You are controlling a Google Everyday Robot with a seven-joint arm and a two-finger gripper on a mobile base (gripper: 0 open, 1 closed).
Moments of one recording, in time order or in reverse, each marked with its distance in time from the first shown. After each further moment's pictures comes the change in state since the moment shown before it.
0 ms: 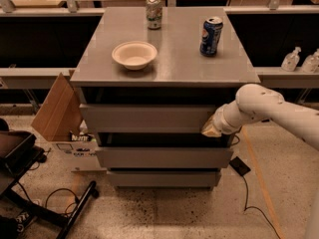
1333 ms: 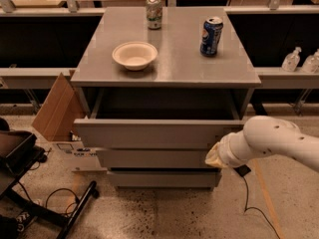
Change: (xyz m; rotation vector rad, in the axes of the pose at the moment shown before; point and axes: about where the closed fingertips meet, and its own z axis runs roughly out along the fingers) arm 0.025 0.119 -0.033 -0.021 0.047 -0.022
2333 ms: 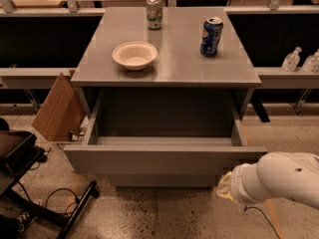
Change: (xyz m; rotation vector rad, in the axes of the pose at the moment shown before) arm 0.023 0.096 -0.044 0.012 0.094 0.037
